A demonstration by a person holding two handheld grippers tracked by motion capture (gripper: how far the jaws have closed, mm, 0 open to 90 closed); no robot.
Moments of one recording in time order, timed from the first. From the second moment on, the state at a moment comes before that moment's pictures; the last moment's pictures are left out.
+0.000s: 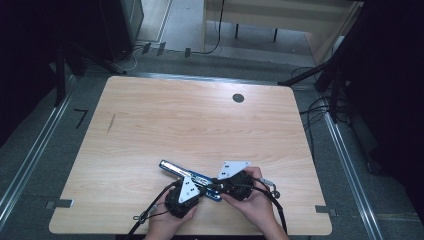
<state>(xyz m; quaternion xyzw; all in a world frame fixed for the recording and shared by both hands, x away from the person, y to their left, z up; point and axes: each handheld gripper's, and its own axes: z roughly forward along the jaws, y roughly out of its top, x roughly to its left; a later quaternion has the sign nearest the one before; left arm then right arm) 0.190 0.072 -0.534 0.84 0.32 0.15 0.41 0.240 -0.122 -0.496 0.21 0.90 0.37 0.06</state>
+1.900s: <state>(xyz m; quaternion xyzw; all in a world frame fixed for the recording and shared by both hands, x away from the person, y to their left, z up) 0.190 0.072 -0.534 0.84 0.32 0.15 0.41 0.247 -0.104 -0.504 0.23 0.88 0.42 0.06</state>
